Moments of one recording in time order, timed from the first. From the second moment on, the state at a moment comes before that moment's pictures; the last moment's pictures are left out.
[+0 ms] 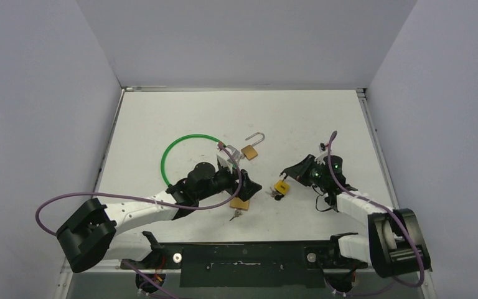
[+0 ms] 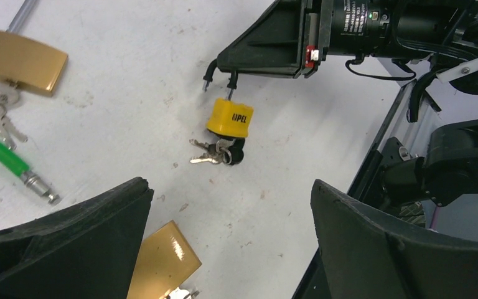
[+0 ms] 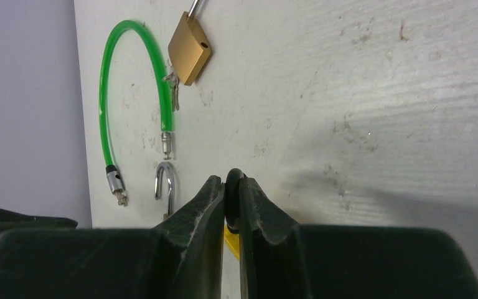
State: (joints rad) left arm -0.91 1.25 0.55 0.46 0.11 -0.48; right arm 0.16 1.22 0.32 0.36 -0.43 0.81
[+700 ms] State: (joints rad) left arm -0.87 1.19 0.72 -0.03 -0.16 -0.57; right arm 0.10 1.53 0.46 0.62 -0.42 0.78
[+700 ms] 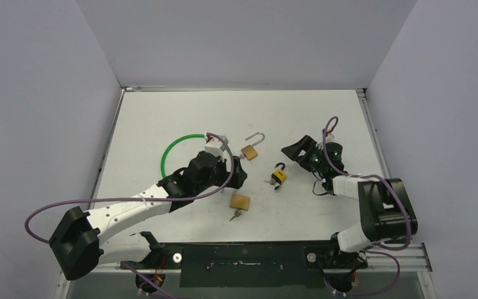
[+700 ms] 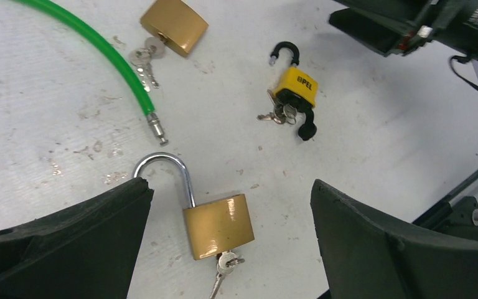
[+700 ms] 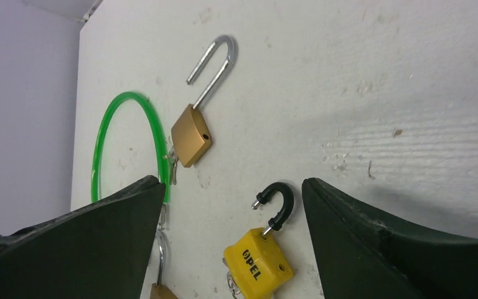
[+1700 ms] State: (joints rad) left arm -0.88 0.42 1.02 -0.58 -0.86 -0.41; right arm 0.11 0.45 0.85 -0.56 0.47 0.51
